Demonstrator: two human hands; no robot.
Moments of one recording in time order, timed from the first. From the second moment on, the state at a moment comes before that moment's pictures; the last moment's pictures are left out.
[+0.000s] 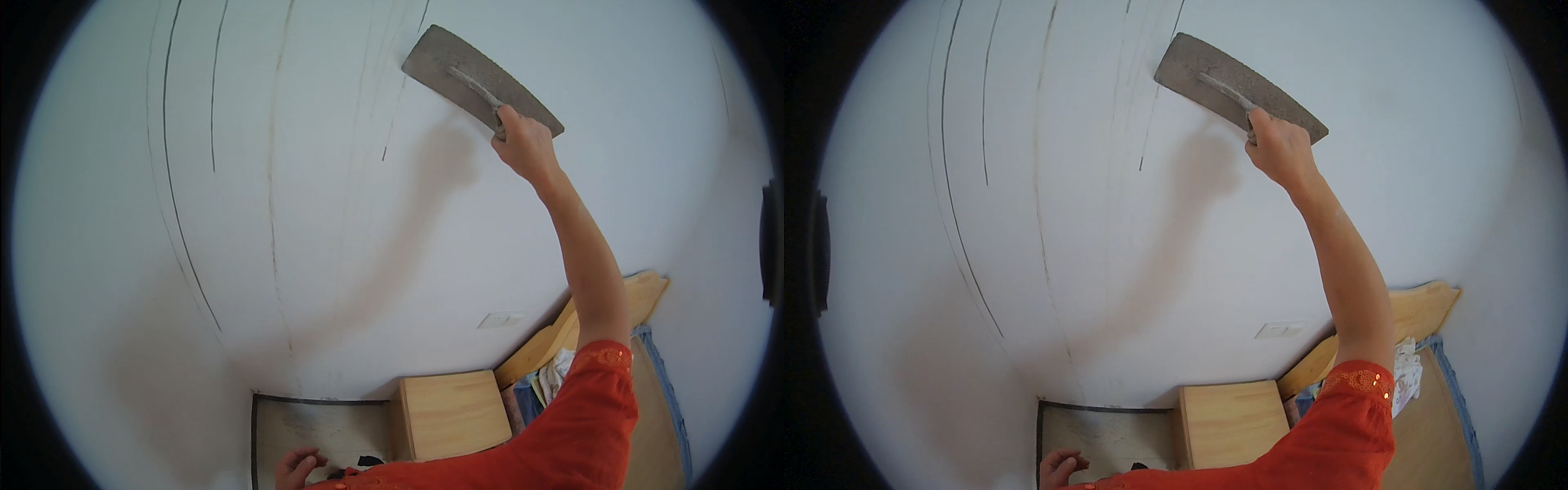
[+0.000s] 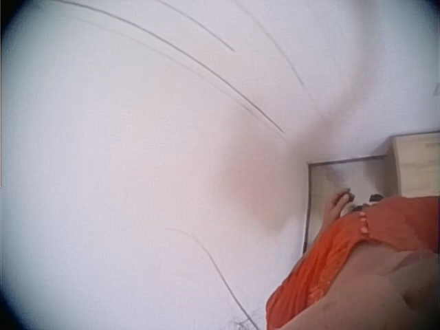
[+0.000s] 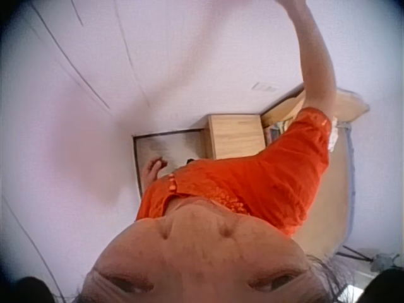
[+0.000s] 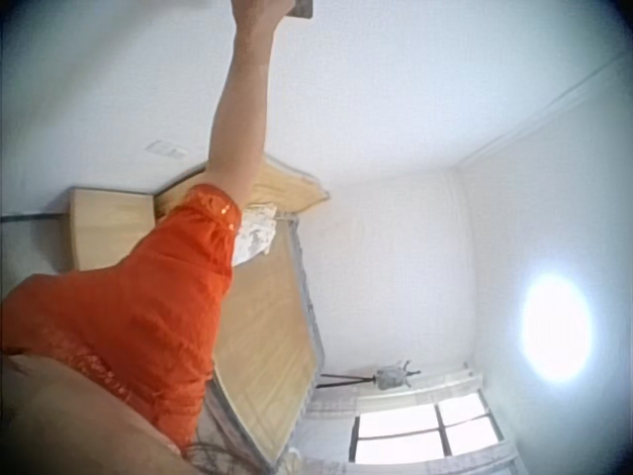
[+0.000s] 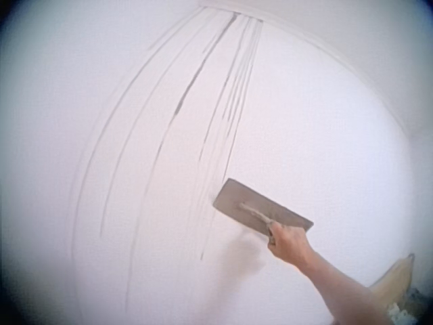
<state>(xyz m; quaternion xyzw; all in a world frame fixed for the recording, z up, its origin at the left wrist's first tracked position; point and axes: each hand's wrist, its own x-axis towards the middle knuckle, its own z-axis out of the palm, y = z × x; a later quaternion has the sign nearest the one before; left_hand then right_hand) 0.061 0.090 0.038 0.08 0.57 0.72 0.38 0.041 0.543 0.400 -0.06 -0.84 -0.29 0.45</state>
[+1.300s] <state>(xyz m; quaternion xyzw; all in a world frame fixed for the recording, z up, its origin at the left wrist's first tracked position) 0.031 0.029 0.035 0.11 0.59 0.71 0.37 0.034 0.520 0.319 -0.07 -0.82 -0.26 0.51</state>
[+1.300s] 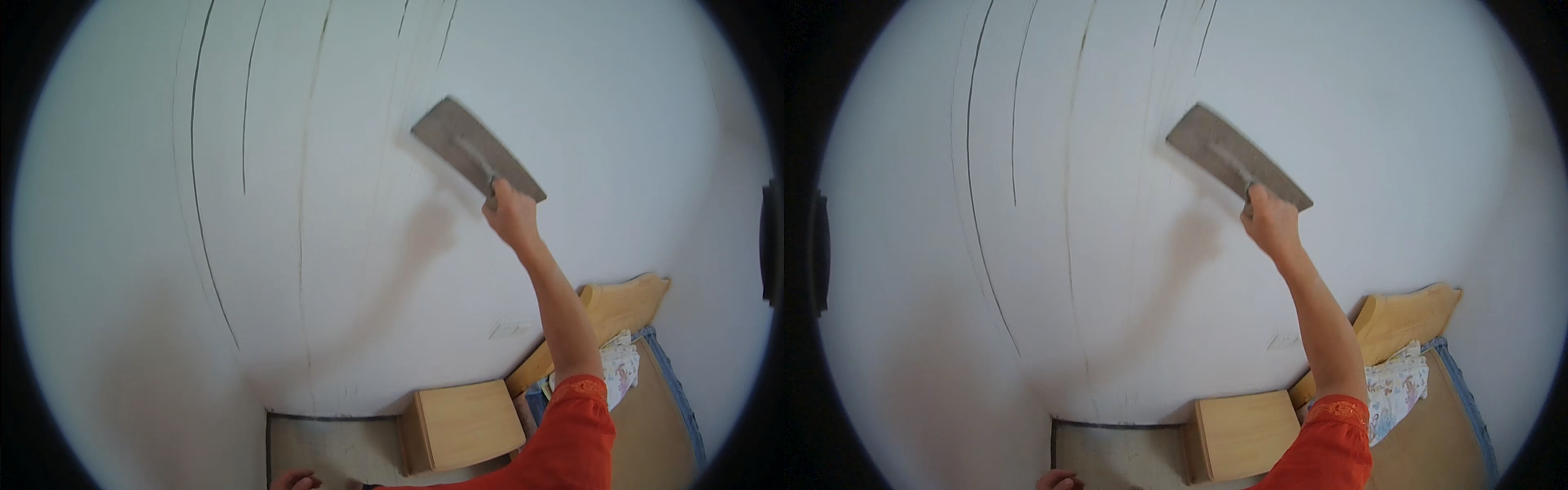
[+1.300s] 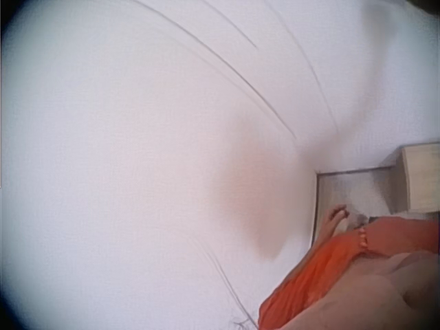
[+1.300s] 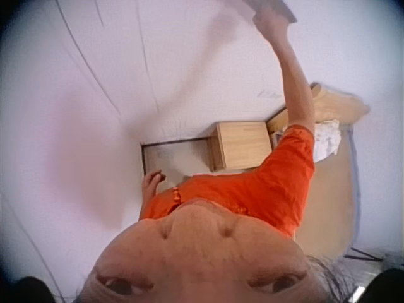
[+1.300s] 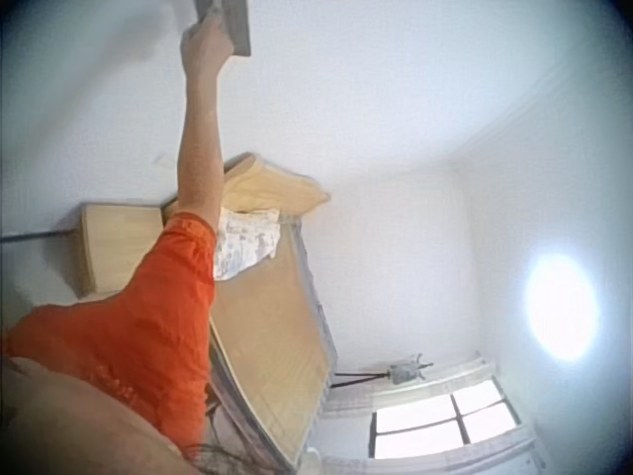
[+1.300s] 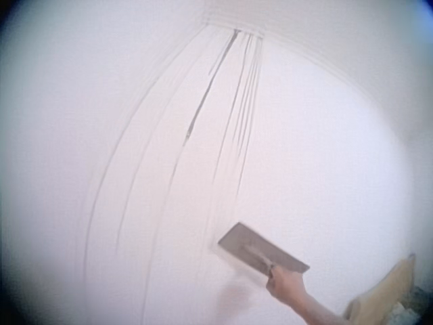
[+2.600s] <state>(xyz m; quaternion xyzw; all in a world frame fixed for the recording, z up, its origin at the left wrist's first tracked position) -0.114 -0.096 0.146 0.28 0.80 -0.02 -0.54 -0.087 0.403 0.578 -0.09 -0.81 -0.31 0.49</state>
